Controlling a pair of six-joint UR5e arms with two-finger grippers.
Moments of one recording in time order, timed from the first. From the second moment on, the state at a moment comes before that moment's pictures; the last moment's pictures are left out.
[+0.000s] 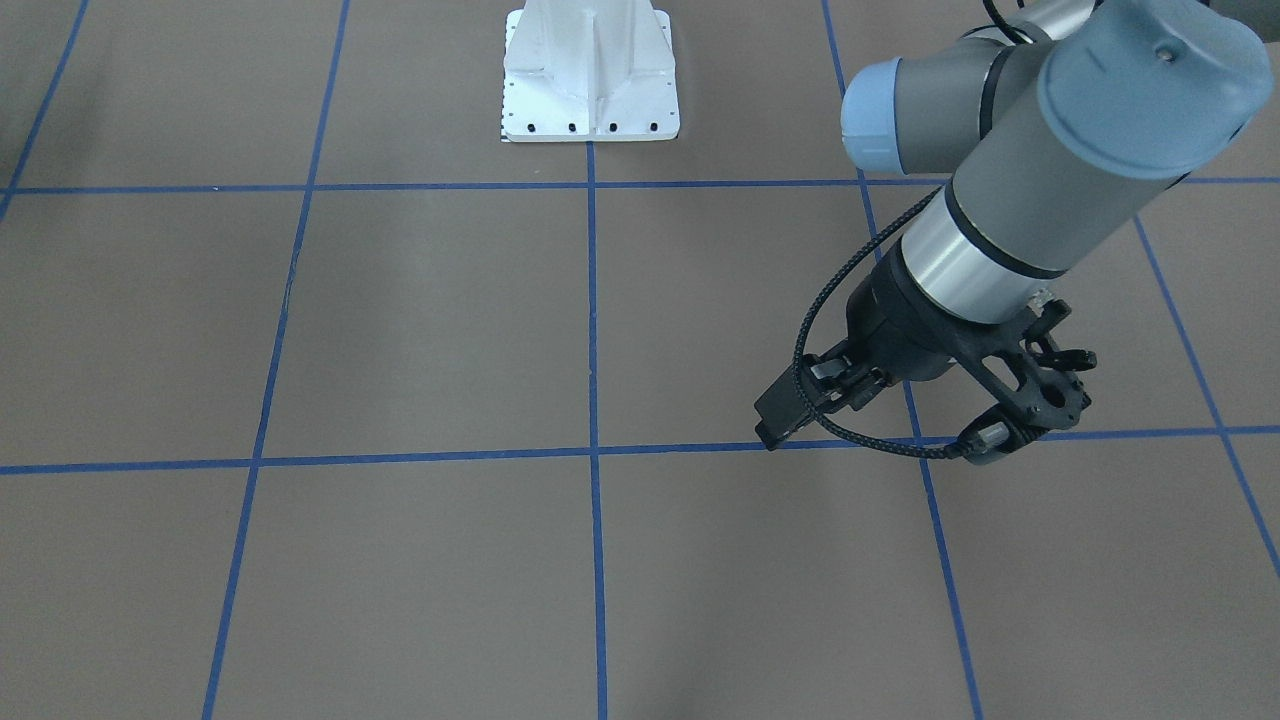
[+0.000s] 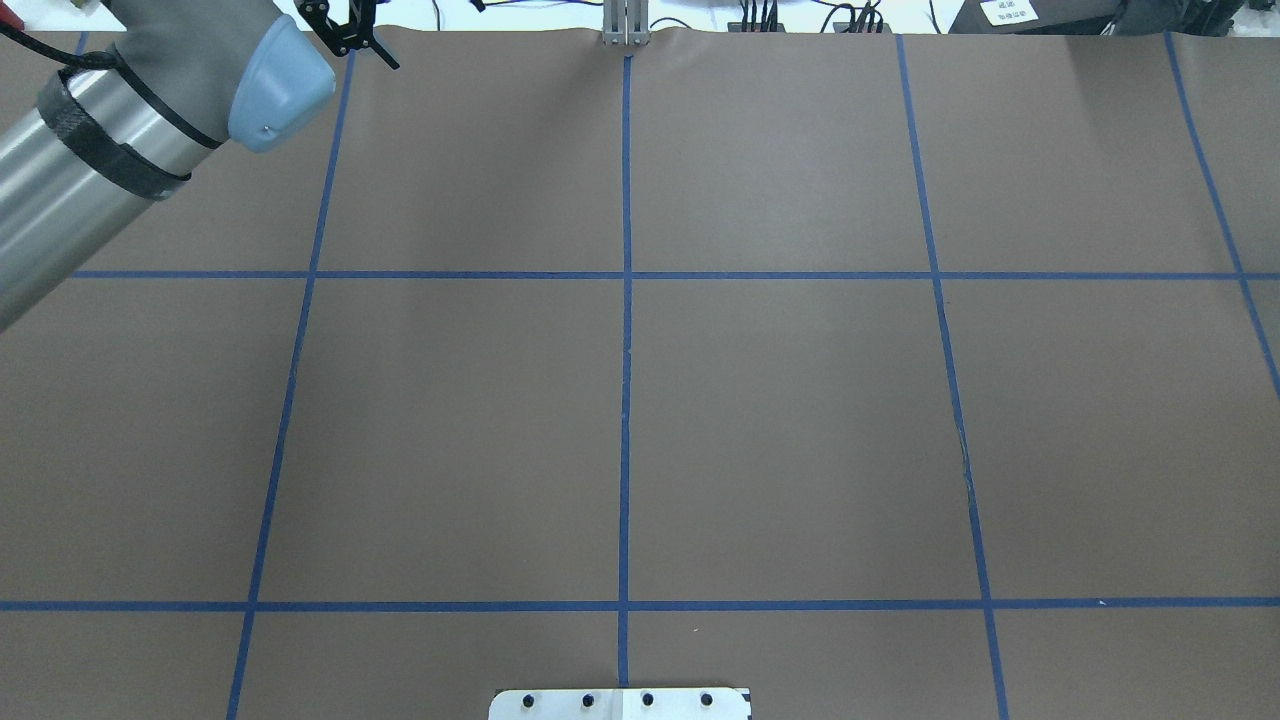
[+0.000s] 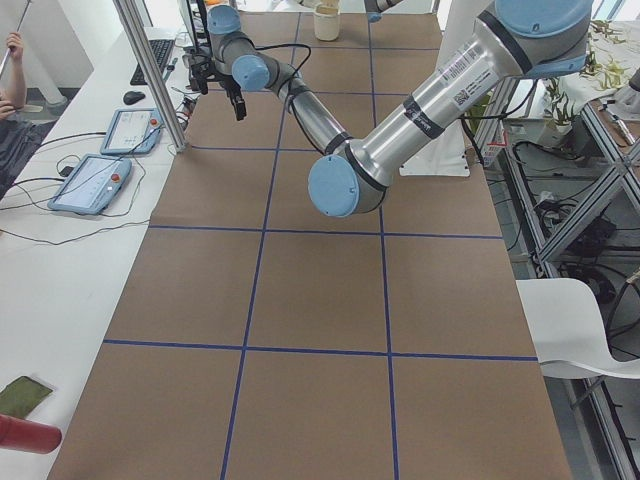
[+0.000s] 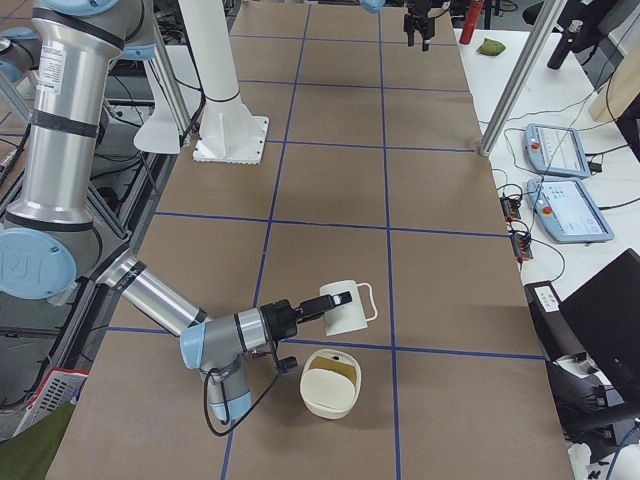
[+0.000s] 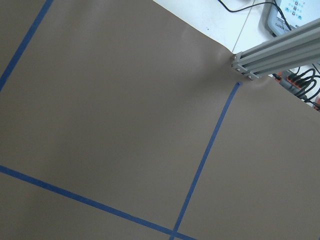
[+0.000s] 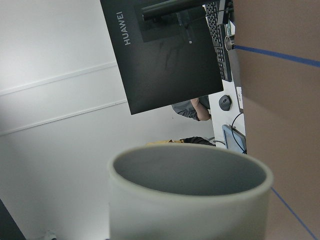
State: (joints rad) left arm -1.05 -2.45 -1.48 -1.67 -2.30 -1.41; right arm 1.35 -1.79 1.05 0.98 1.68 2.53
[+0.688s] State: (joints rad) left arm -1.05 -2.45 -1.48 -1.67 -2.30 -1.41; right arm 1.35 -1.81 1.04 0.96 1.75 2.00
